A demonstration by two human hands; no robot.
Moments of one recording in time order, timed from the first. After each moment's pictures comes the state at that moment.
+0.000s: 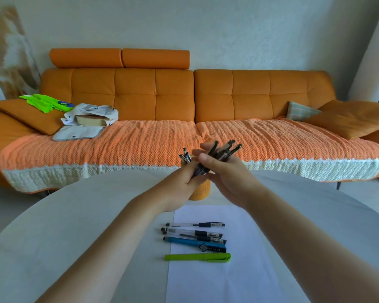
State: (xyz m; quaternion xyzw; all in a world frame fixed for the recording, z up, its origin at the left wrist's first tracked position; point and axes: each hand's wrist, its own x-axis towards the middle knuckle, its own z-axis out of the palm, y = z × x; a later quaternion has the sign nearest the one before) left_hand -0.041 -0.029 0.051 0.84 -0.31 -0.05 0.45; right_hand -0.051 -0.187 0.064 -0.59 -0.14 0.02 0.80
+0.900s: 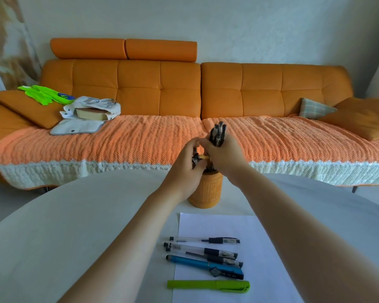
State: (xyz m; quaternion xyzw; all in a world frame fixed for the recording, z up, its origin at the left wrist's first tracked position) left_hand 0.042 -0.042 0.022 0.81 -0.20 0.09 0.54; right_hand 0.057 -0.171 0.053 -0.82 -0.08 -0.19 0.53
